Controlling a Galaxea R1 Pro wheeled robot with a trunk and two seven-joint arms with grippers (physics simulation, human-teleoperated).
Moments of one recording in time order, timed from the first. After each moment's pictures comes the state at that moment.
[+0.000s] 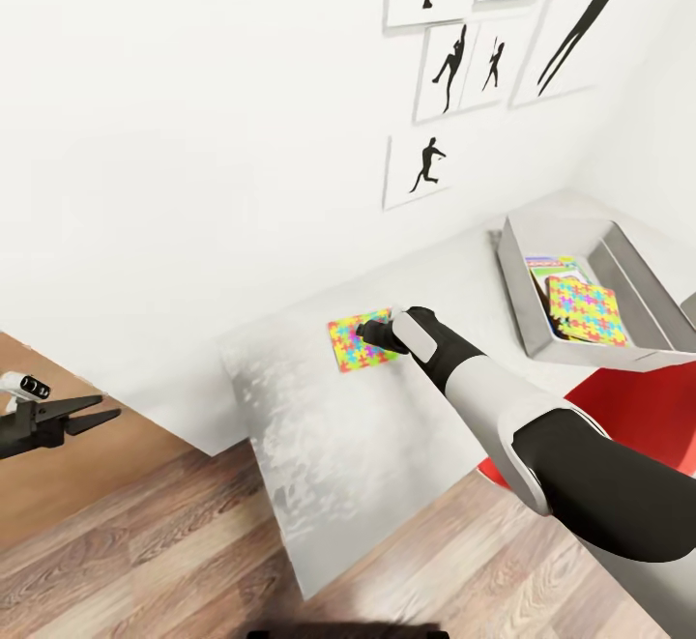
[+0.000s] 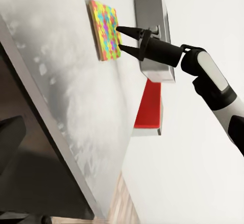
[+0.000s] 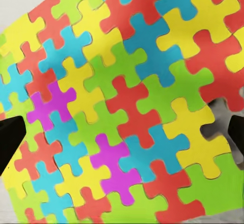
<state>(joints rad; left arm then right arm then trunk) -0.61 0.76 0.05 -0.80 0.57 0.88 -1.57 -1.30 0.17 0.44 -0.31 -0.90 0.51 -0.31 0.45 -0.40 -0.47</state>
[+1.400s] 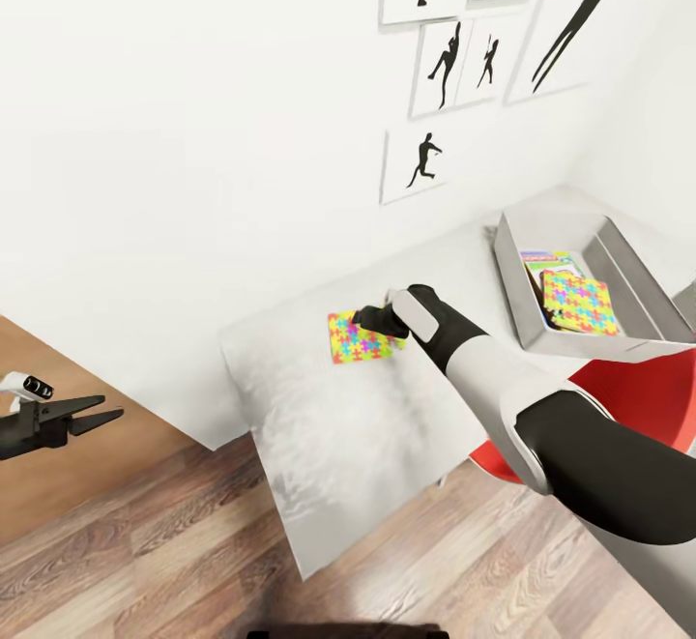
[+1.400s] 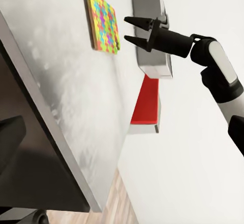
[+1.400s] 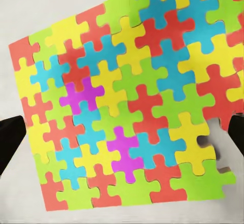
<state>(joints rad) -0.61 0.75 0.05 -0.80 0.57 0.88 -1.57 -1.37 0.17 0.44 -0.33 -0.90 0.62 -0.31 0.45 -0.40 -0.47</state>
